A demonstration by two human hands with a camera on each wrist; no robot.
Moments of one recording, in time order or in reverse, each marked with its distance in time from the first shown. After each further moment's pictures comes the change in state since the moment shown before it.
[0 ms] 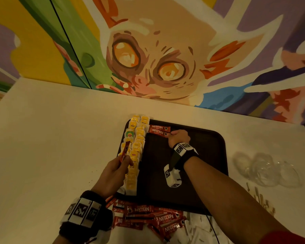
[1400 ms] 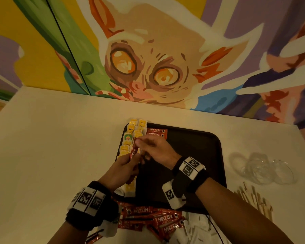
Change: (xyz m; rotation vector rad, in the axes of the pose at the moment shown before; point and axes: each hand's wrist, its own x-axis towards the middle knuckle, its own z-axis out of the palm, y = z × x) left_hand 0.000 0.031 0.015 -0.141 -0.210 -0.035; right_hand -0.113 -0.019 -0.029 0.322 -0.769 -0.569
